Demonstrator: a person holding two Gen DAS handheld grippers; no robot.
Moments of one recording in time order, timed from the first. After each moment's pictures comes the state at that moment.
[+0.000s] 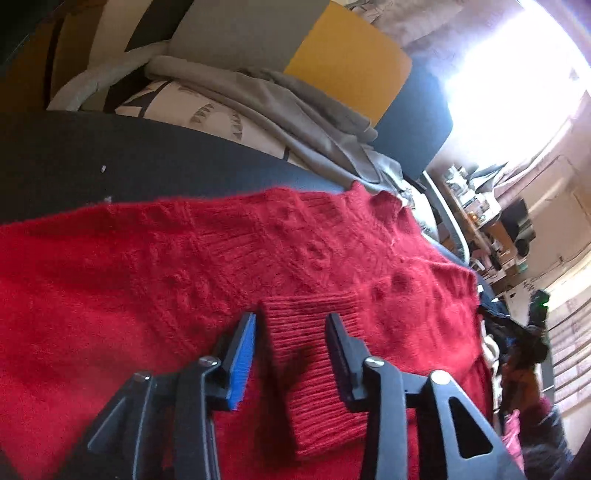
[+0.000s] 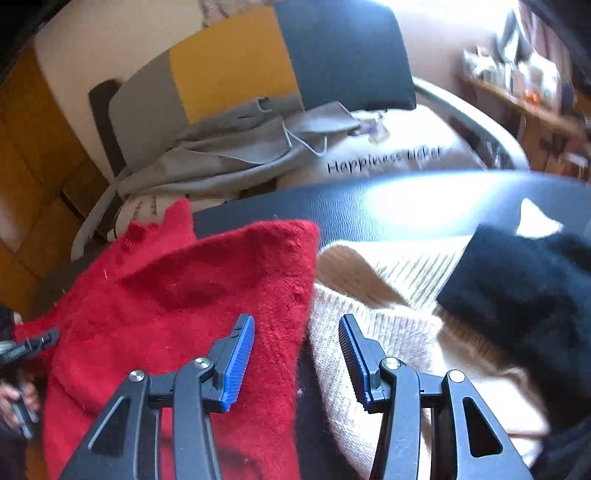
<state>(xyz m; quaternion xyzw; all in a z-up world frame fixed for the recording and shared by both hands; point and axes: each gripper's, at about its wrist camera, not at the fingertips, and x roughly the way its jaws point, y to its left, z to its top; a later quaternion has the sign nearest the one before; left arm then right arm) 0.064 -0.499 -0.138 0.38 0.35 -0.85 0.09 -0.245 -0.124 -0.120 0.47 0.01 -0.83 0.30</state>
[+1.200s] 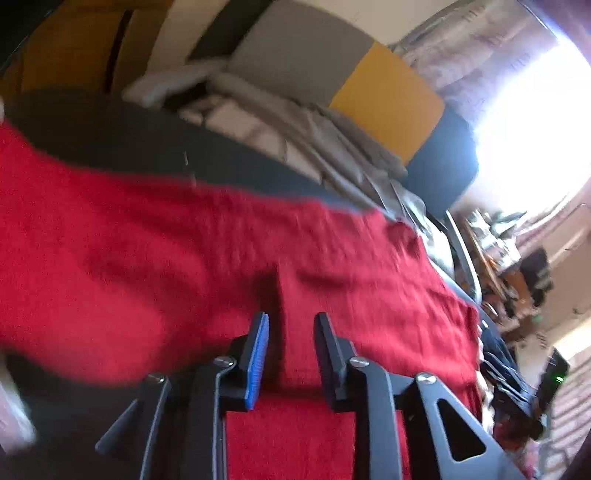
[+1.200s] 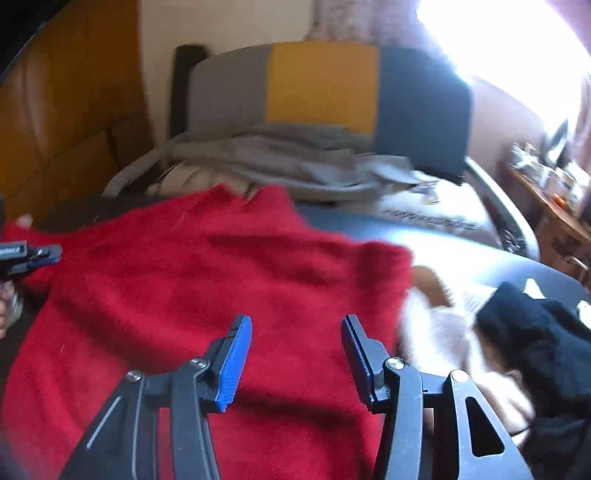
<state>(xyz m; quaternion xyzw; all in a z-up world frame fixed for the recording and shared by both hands) 0.131 -0.472 -0.125 0.36 0.40 -0.83 0.16 -0.114 -0.176 -0.092 0.37 0.16 -0.84 0.37</state>
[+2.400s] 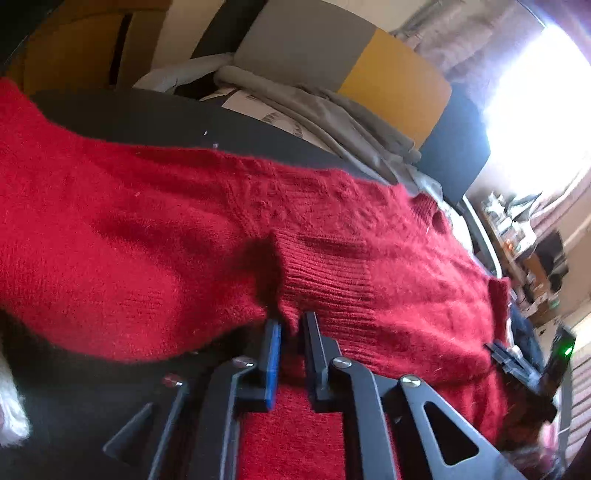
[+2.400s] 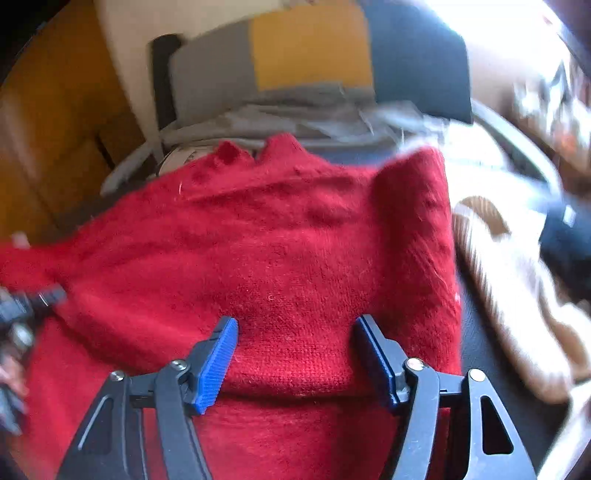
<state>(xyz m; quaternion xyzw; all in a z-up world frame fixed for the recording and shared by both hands) 0.150 -0.466 -0.143 0.35 0.36 -0.84 0.21 -0.115 -0.197 -0.136 0.41 0.13 -0.84 0.34</state>
